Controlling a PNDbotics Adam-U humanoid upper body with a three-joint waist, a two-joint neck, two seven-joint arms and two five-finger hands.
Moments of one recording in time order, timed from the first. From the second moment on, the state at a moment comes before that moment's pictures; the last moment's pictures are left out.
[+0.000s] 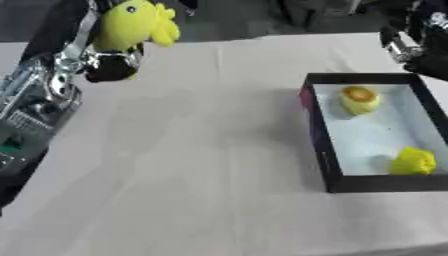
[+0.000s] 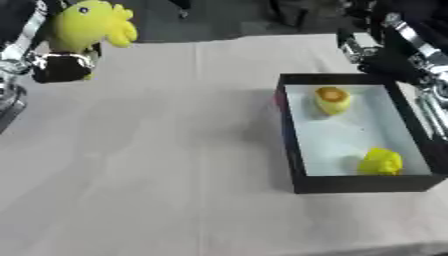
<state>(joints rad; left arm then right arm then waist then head) -0.87 0.50 -0.46 -1.69 -0.58 0.64 -0.02 -0.59 -0.64 0.01 -1.57 -0.05 -0.12 0.30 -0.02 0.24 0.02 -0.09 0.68</state>
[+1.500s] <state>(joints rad) -0.82 0.37 -0.52 -1.72 -0.93 0.43 0.03 -0.81 -0.39 0.17 -1.52 -0.09 0.17 0.66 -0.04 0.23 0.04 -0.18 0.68</state>
